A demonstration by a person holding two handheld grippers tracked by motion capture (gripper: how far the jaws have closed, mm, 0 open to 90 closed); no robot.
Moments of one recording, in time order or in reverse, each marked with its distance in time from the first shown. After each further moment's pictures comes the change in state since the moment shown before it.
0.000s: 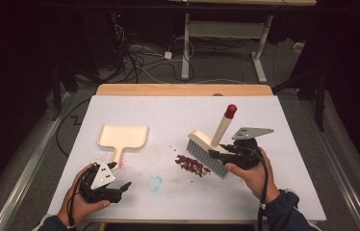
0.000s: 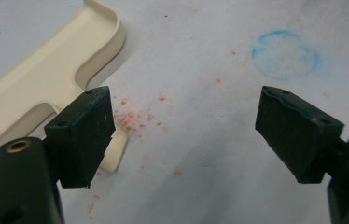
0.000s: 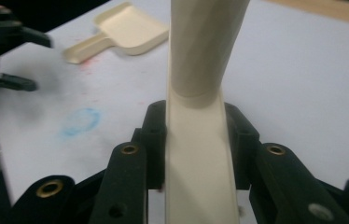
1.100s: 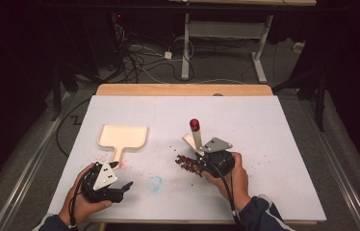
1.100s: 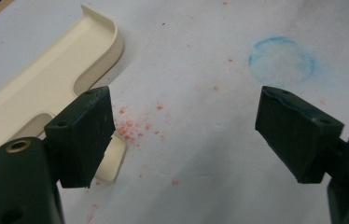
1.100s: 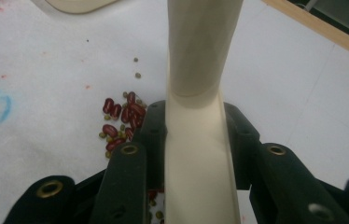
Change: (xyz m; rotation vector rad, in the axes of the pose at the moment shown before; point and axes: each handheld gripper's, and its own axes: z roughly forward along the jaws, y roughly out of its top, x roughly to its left) left arm -0.004 0.004 0.001 -0.004 0.004 0.012; right arm 0.048 -0.007 0.063 0.096 -0.363 -0.170
